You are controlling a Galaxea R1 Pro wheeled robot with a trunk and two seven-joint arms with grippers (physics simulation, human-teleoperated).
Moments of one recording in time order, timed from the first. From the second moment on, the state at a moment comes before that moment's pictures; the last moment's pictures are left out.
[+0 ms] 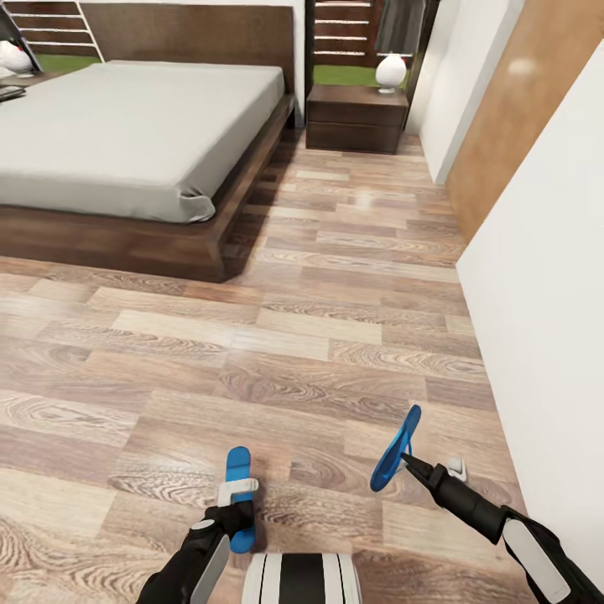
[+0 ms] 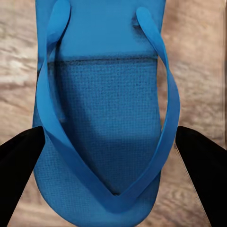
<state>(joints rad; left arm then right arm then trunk) -0.40 -0.12 -0.10 -0.71 0.19 0.26 0.16 -0.33 -0.29 0.01 -0.86 -0.98 0.54 0.71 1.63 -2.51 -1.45</state>
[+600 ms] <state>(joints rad) -0.40 -0.12 -0.09 -0.71 0.19 0.26 0.16 -0.33 -0.23 0.01 -0.86 -0.93 0.53 0.70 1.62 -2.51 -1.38</state>
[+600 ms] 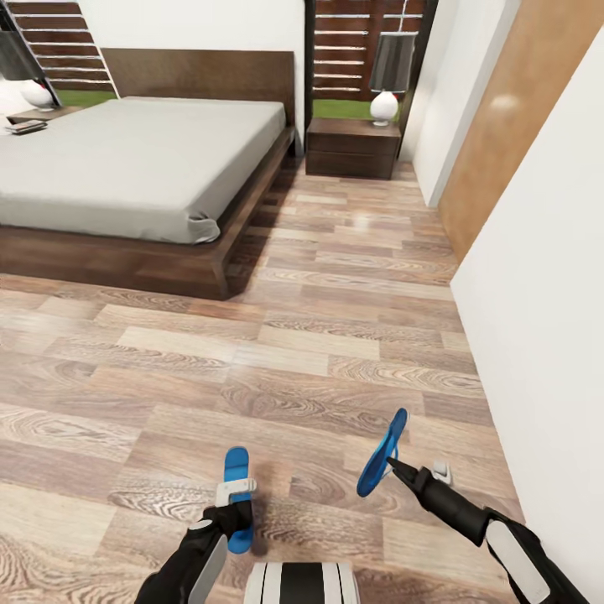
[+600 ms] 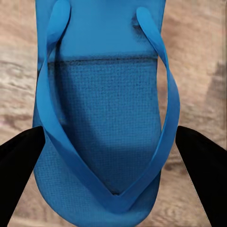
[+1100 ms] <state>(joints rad) -0.40 0.03 -0.08 -0.71 0.19 0.25 -0.31 -0.33 -0.16 0.00 -0.86 -0.72 0.53 0.70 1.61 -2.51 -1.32</state>
